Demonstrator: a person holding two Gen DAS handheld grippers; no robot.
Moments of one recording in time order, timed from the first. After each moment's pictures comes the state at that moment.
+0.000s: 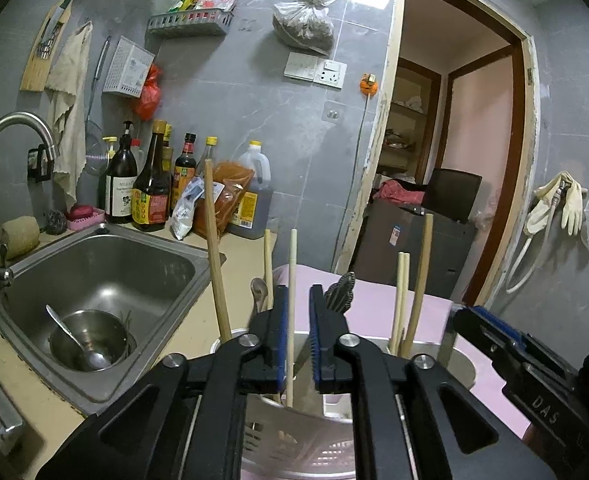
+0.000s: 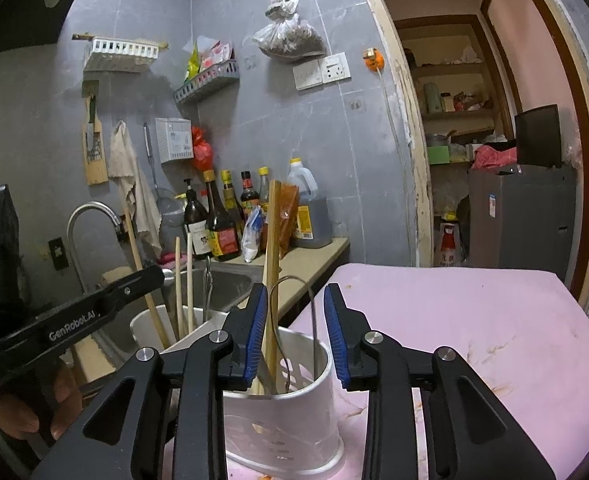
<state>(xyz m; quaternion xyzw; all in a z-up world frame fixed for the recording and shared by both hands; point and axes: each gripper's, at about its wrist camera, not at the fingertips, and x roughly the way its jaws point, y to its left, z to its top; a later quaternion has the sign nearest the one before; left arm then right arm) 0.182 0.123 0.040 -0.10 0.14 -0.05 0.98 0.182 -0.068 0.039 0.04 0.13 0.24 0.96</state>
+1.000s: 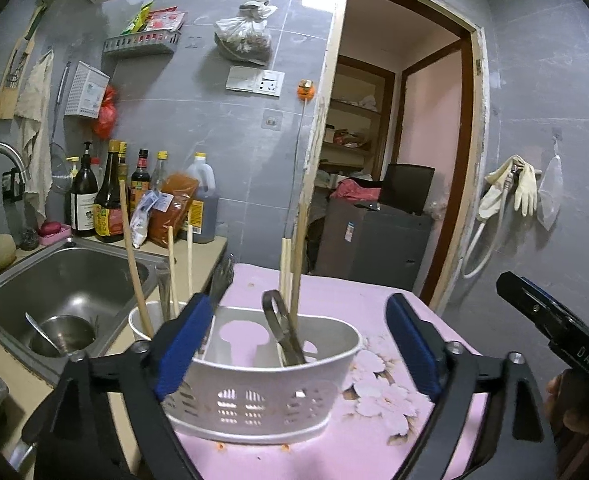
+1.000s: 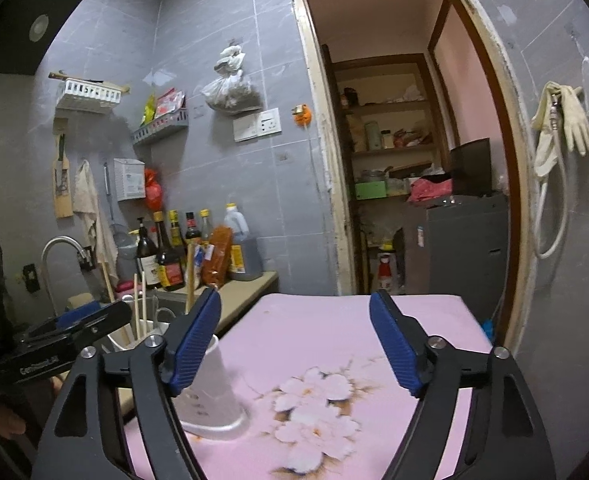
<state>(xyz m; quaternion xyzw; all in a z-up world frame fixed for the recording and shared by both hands) 0.127 0.059 0.056 -0.08 0.13 -0.12 0.98 0.105 -0.167 0.074 0.04 0.08 0.13 0.99</state>
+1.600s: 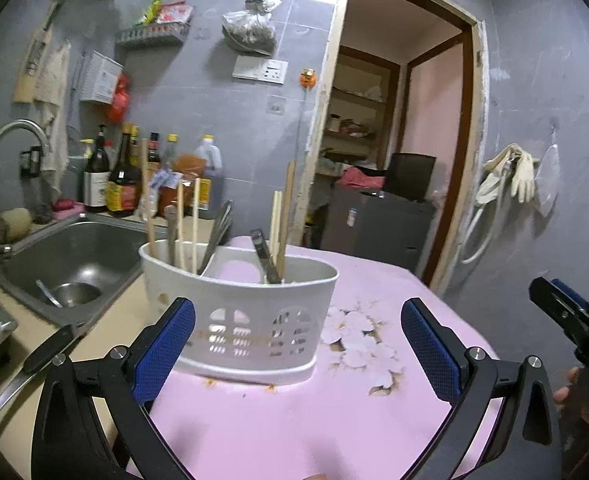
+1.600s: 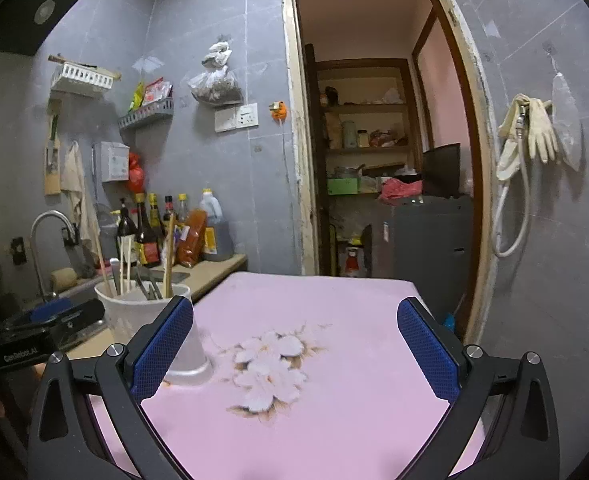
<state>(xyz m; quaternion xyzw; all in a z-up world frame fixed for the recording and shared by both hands) 0.072 0.038 0.032 -0.08 0.15 -0.10 0.98 0.046 -0.196 0.058 0.01 0.09 0.08 0.99</state>
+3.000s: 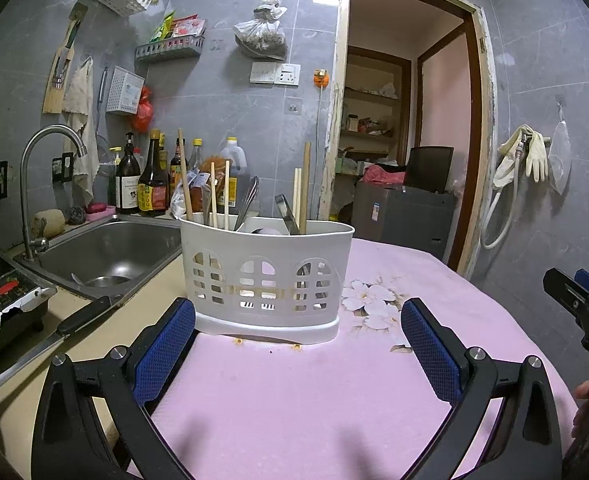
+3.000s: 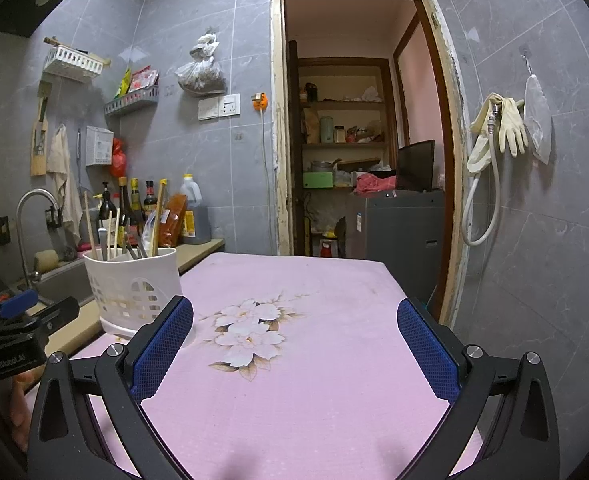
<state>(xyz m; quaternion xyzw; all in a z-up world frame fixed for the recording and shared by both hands) 0.033 0.037 -0.003 -0.05 0.14 -0.05 0.99 0.009 -0.201 0.027 0.00 0.10 0.04 0.99</state>
